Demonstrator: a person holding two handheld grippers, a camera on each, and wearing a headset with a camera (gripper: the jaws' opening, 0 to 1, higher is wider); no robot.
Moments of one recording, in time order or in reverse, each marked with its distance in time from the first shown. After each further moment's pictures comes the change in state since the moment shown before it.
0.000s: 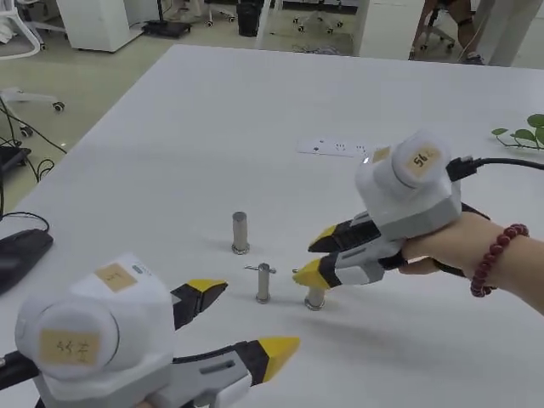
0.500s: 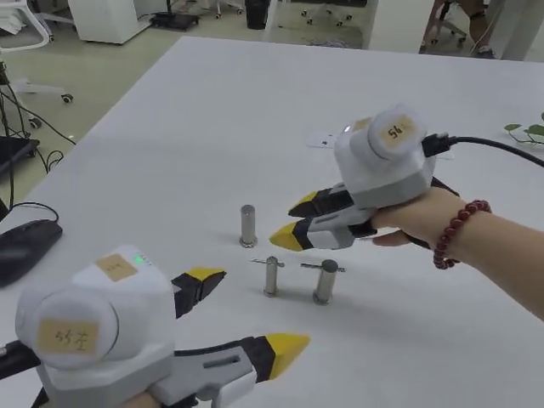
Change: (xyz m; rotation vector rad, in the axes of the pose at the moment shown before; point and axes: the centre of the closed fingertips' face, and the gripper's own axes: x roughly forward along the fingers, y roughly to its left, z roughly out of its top) left arm -0.004 0.003 0.001 -0.008 -0.014 0.001; right arm 0.032 -0.015 0.043 -0.025 -0.090 -0.043
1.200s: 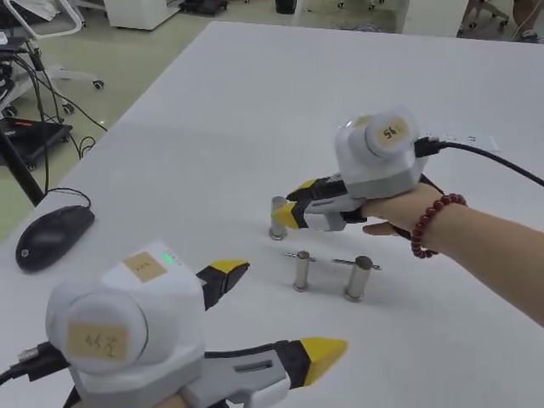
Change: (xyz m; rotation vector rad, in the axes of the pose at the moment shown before) left arm -0.001 0.003 -0.002 -0.024 -0.017 0.006; right arm 0.059 -0.028 0.010 0.042 -0.091 0.019
